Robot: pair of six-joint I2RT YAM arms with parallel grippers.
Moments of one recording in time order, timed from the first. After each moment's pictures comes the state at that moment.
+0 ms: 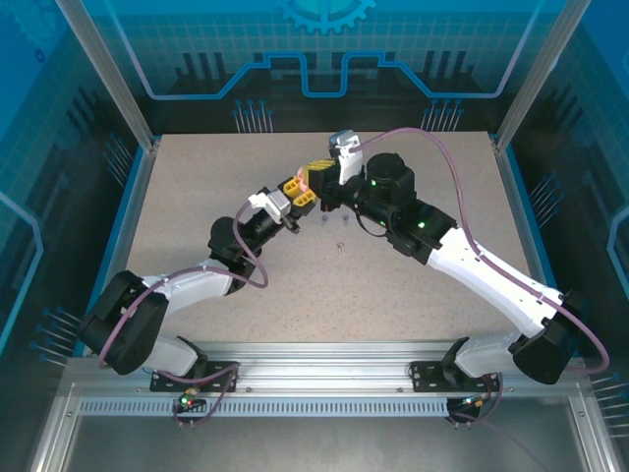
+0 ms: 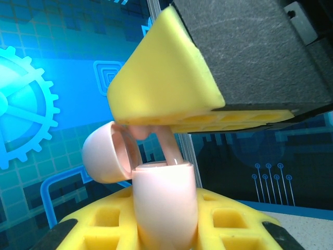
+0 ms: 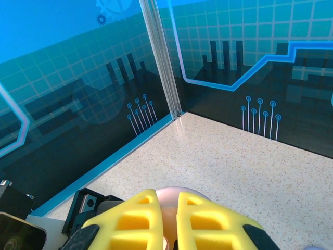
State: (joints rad) left arm -0.53 1.42 0.63 1.25 0.32 0.10; right arm 0.78 1.34 1.33 -0.13 -0.03 0.22
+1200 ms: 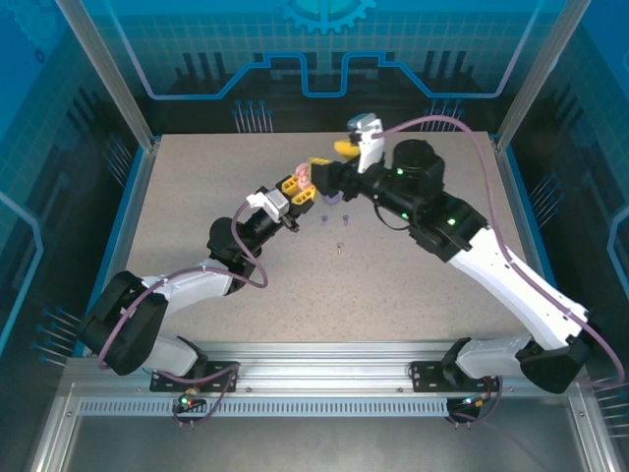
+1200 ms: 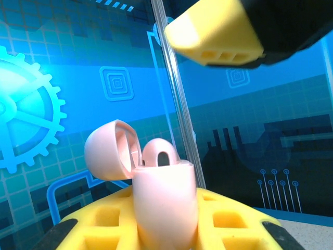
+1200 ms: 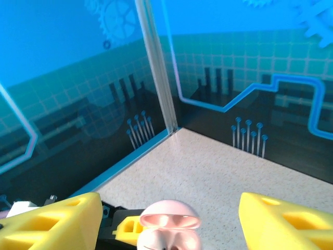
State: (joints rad) left arm -0.53 1.42 0.63 1.26 0.30 0.10; right arm 0.74 1.26 1.47 -0.29 -0.03 0.20
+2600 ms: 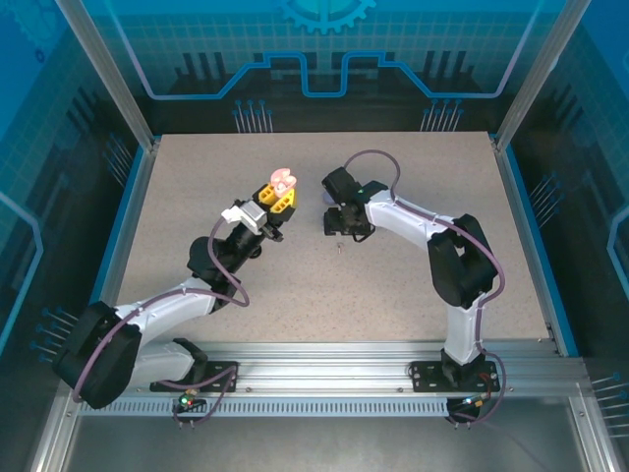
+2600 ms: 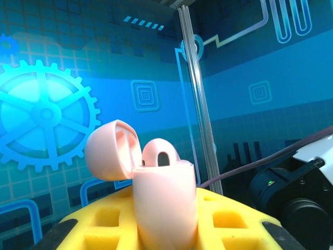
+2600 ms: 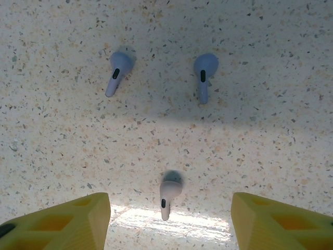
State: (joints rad) left arm -0.53 1.22 0.49 1.24 0.19 0.08; right arm 0.61 1.94 1.50 -0.77 0.11 0.58
